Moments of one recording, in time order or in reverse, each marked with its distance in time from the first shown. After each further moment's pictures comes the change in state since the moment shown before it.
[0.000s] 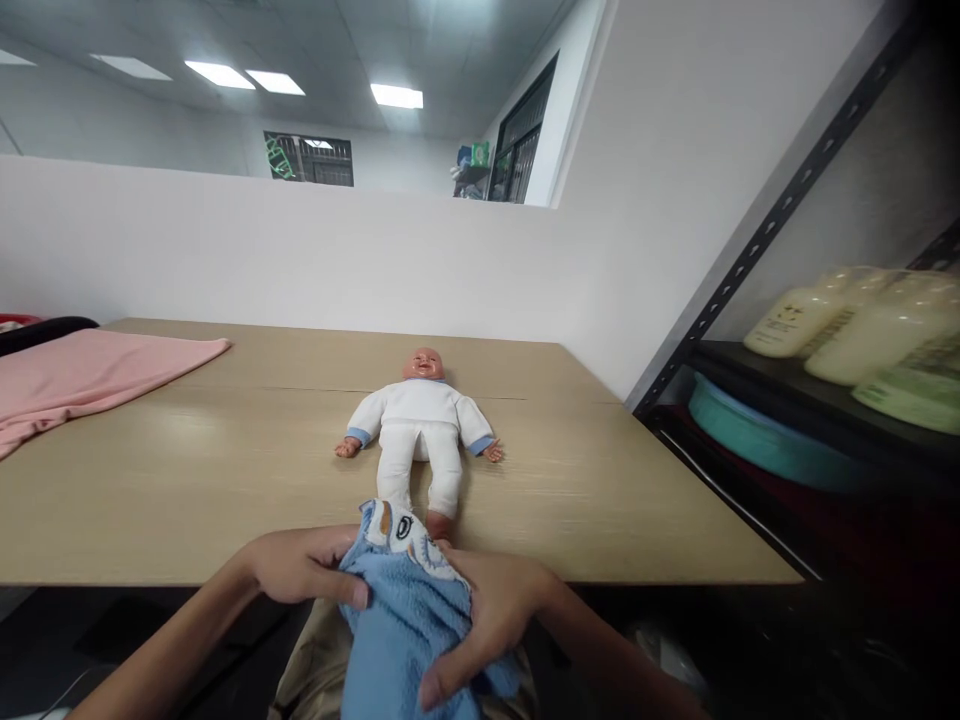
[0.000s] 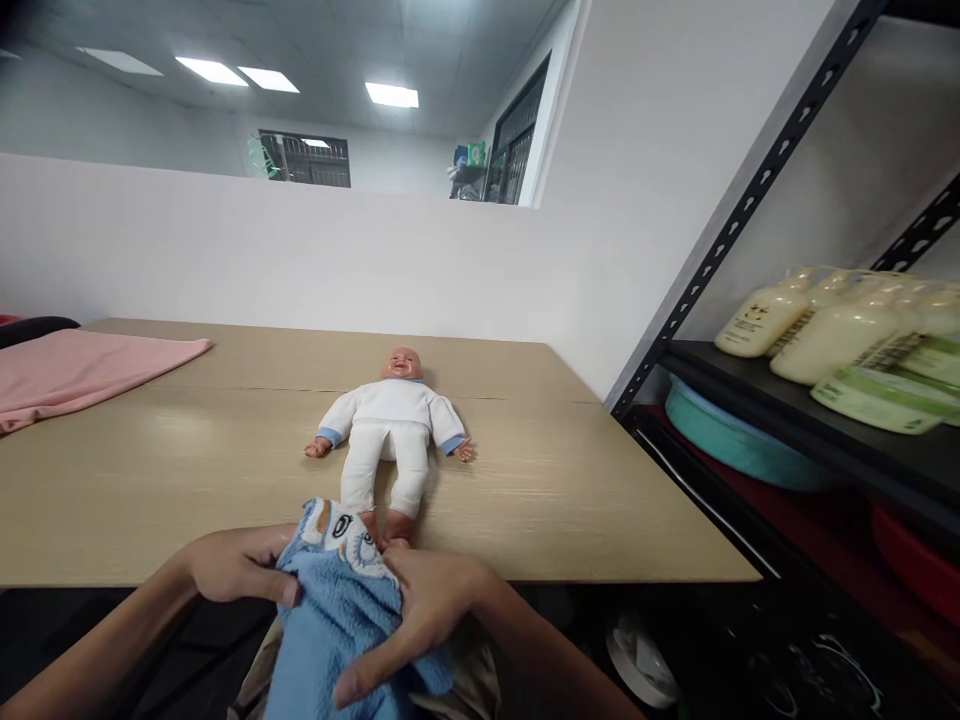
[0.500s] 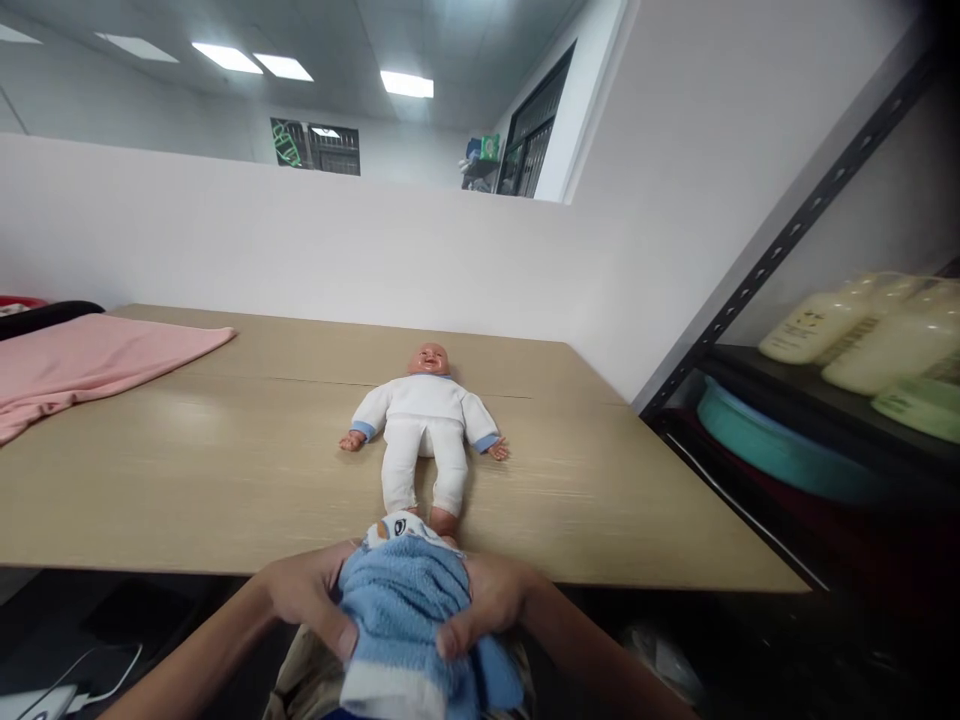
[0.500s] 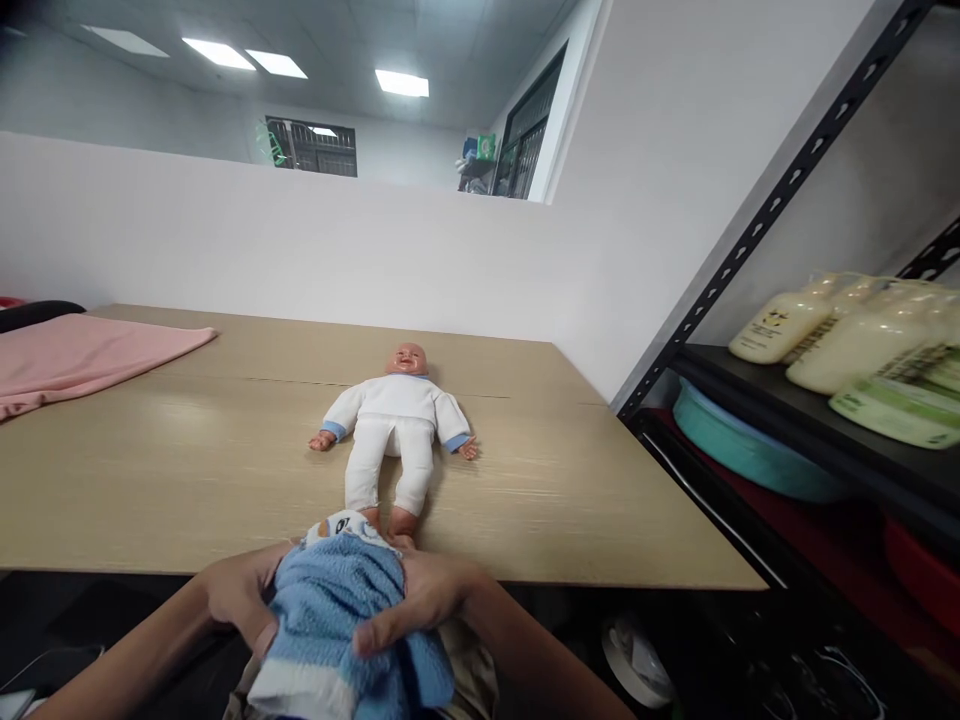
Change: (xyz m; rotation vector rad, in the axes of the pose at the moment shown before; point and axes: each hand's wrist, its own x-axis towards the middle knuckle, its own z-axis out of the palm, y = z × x) left_hand 0.003 -0.043 0.035 -0.528 0.062 -0.055; right_hand 0.015 0.067 0.008 0.304 -0.061 0.068
